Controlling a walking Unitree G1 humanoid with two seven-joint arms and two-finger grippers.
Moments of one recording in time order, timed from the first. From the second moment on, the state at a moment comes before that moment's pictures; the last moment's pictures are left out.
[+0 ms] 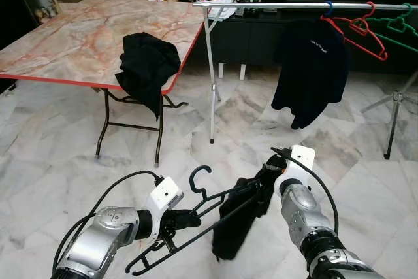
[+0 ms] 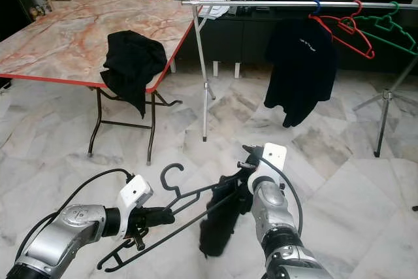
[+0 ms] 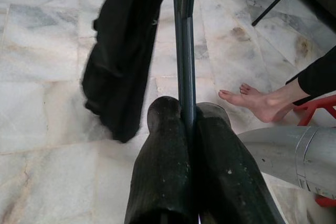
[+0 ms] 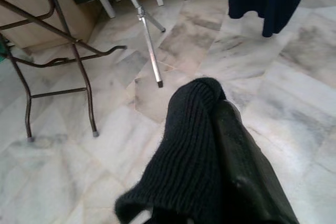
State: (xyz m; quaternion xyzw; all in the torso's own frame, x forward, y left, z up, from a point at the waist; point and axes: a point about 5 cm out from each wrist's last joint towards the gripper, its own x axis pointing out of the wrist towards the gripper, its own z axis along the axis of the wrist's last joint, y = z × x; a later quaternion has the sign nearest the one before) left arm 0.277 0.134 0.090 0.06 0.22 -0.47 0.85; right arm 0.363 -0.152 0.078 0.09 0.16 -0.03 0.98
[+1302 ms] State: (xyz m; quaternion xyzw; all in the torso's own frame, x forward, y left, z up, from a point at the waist) left arm 0.293 0.136 0.087 0.08 0.22 -0.40 0.89; right arm 0.361 -0.135 0.074 0.12 0.17 -0.01 0.98
